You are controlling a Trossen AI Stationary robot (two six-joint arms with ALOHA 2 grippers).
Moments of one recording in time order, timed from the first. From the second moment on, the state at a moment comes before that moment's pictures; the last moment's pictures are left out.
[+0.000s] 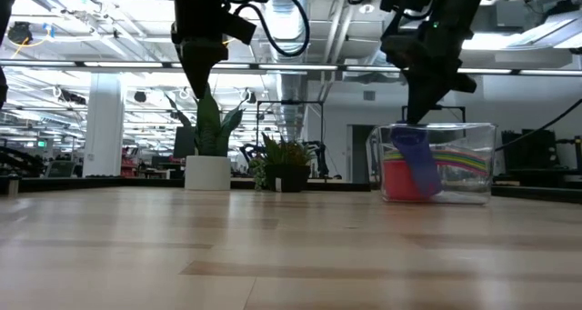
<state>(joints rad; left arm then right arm) 0.00 1.73 1.50 -1.42 -0.59 -0.50 -0.15 1.34 1.00 -0.80 0.18 0.77</state>
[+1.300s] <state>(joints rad) 0.00 1.73 1.50 -1.42 -0.55 -0.49 -0.28 1.50 1.00 -0.73 -0.05 0.65</state>
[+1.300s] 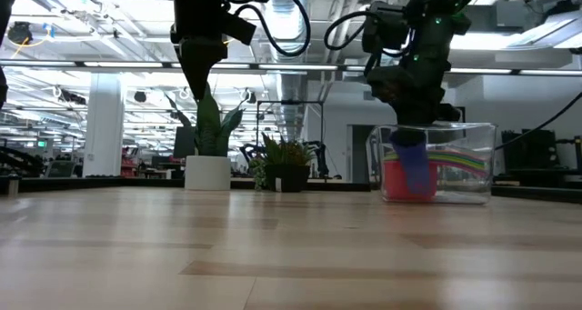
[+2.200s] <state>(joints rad) 0.00 1.73 1.50 -1.42 -0.54 -0.48 -0.38 1.56 1.00 -0.74 -0.08 0.52</state>
